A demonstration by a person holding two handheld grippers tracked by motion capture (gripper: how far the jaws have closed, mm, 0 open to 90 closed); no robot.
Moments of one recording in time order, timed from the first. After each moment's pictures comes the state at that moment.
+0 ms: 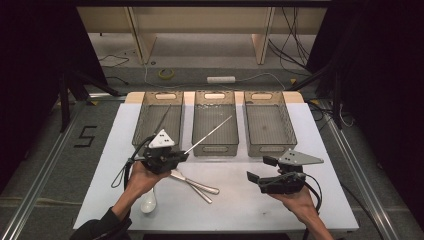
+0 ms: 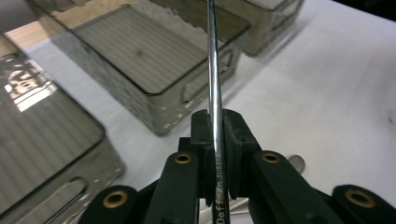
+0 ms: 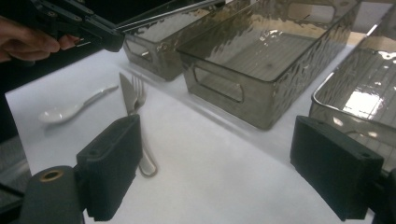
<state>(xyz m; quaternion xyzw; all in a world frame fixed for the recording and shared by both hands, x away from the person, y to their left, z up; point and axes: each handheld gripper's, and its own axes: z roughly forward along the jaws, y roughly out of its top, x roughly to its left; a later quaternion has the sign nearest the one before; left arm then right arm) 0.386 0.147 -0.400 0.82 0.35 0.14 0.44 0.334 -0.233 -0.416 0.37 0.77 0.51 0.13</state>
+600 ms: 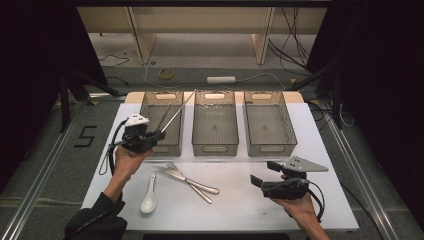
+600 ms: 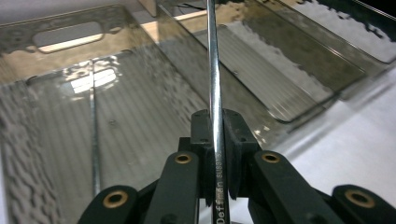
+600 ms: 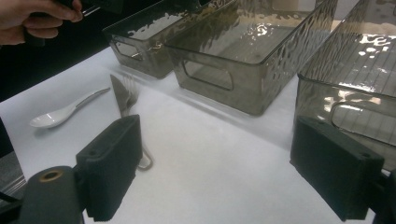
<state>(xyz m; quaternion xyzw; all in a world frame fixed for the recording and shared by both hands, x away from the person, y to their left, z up) 0.433 0.202 -0.397 0.75 0.46 0.19 0.44 0.324 -0.239 -0.428 0.39 0.75 0.51 0.14</state>
